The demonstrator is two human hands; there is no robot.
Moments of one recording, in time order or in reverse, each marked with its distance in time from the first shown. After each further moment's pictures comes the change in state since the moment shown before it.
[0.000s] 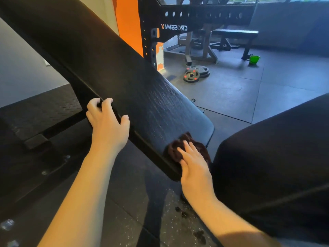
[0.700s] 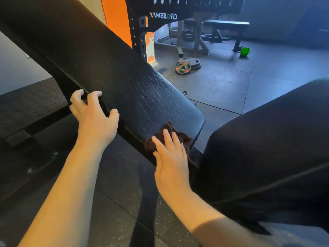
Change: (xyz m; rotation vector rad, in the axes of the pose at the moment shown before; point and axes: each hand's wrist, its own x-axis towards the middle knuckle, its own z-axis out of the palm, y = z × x) left_hand -0.004 0.002 0.003 -0.045 -0.017 -0.019; right_hand -0.003 -0.022 0.031 -0.133 0.087 -0.051
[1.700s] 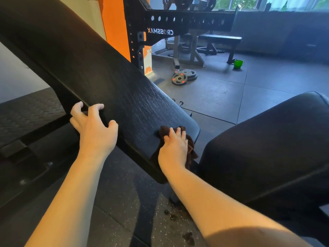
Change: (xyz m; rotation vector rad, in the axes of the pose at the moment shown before) left_hand -0.002 0.006 0.004 -0.119 0.013 -0.036; right_hand 0.075 0.010 -0.011 0.174 -0.019 0.366
